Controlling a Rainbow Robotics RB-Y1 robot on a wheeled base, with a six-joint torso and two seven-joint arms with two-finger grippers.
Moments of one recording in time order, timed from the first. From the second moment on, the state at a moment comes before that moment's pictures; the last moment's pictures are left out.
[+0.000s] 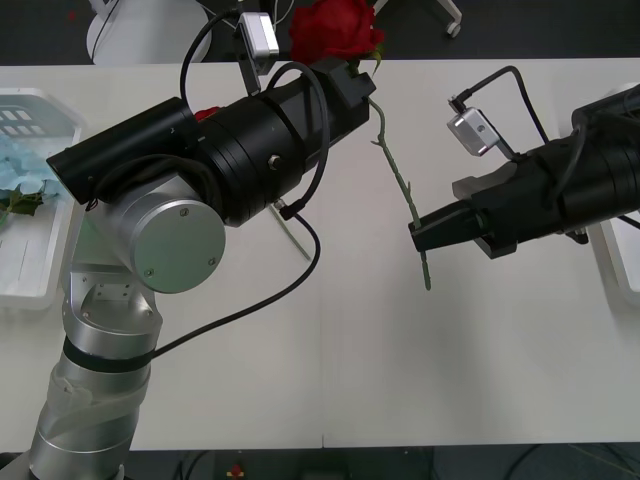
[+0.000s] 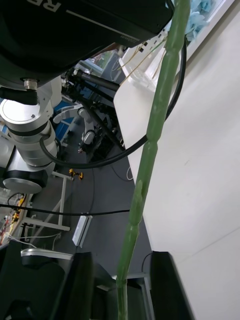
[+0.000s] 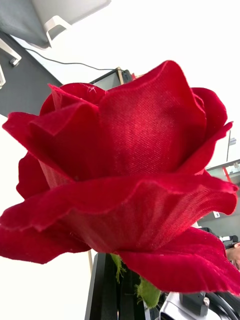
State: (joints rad) right arm -0.50 -0.74 0.19 -1.61 -1.98 1.50 2.08; left arm -0.33 0.08 -0.24 -2.10 0.66 0.78 -0.99
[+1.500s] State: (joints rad) right arm -0.50 -0.76 0.18 -1.61 -1.89 1.34 2.08; left arm -0.30 0.33 0.28 -2.12 0.94 1.58 -0.99
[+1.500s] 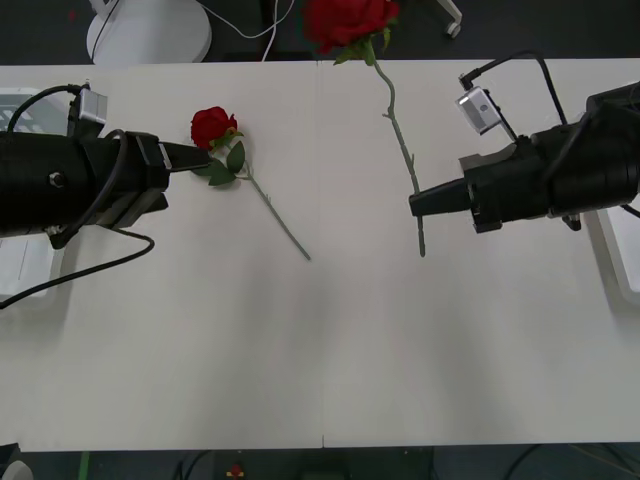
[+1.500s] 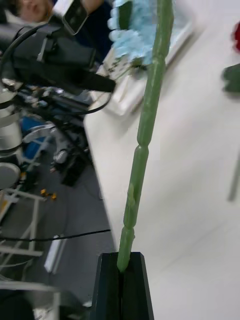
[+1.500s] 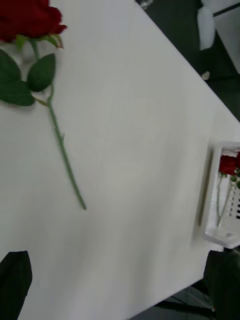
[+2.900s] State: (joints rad) right arm -0.50 -1.03 -0.07 -1.18 -0.38 1.30 1.81; left arm -0.92 0.23 -0.23 -0.85 0.33 1.04 -0.80
